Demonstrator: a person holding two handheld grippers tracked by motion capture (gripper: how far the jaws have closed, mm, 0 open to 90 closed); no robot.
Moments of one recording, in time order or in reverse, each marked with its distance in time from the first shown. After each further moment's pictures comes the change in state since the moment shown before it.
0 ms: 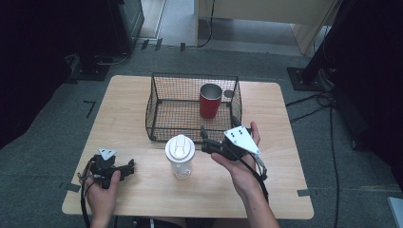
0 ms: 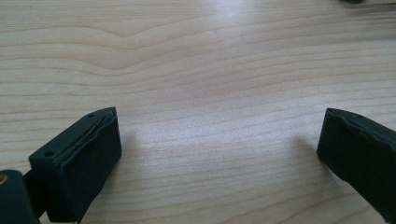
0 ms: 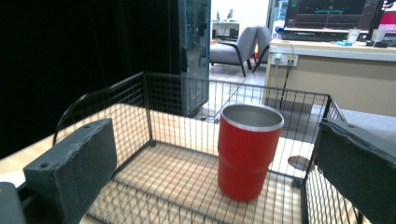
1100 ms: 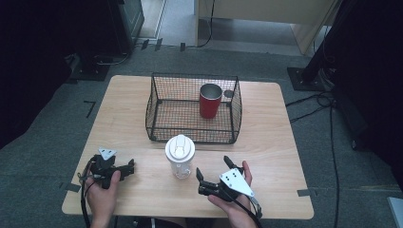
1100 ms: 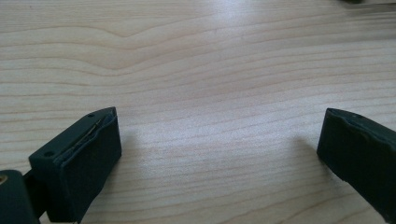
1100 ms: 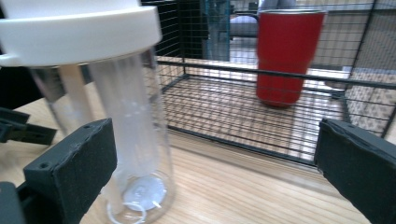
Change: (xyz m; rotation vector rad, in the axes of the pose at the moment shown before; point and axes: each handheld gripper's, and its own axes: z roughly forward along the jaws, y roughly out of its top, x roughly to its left) left arm 0.000 0.000 0.000 0.000 0.001 0.002; right arm 0.031 -0.097 -0.051 0.084 0.078 0.065
